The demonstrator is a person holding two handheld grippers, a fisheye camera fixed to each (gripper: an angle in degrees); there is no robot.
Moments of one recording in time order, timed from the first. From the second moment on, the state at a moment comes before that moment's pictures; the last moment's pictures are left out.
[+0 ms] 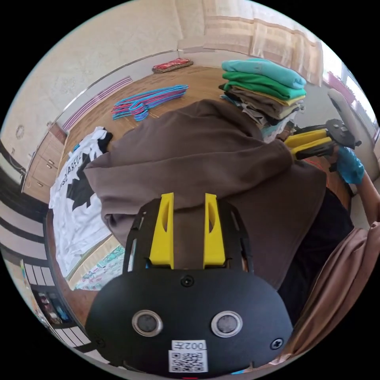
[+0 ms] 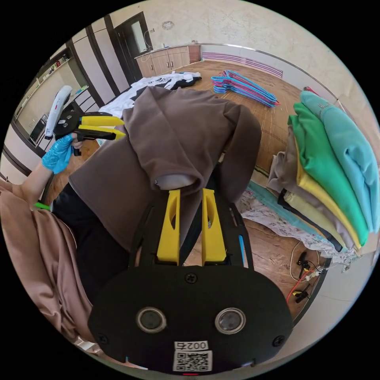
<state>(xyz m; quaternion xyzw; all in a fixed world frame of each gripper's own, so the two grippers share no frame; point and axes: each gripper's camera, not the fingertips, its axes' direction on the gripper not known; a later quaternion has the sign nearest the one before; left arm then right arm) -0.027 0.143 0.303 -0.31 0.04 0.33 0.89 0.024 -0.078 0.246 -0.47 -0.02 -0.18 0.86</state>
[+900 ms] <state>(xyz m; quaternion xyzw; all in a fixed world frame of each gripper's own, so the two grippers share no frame) -0.177 0.173 0.368 -0.24 -0.10 0.25 0.93 -0.196 -0.178 0.537 -0.37 -0.21 -0.30 0.85</state>
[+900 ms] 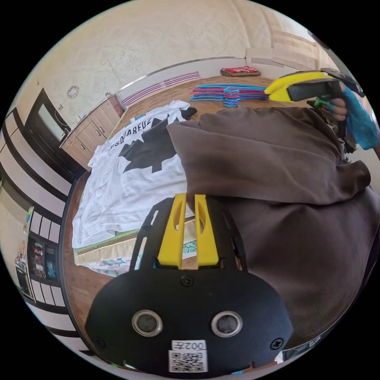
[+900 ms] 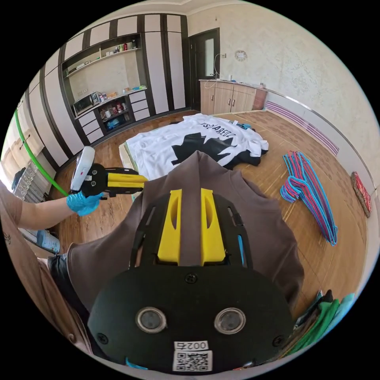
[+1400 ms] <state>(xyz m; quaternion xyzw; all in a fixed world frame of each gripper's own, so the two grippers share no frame) -0.220 0.187 0.371 -0.20 -0.06 0.18 0.96 -0.305 -0.160 0.730 -0.42 -0.18 -0.29 0.84</state>
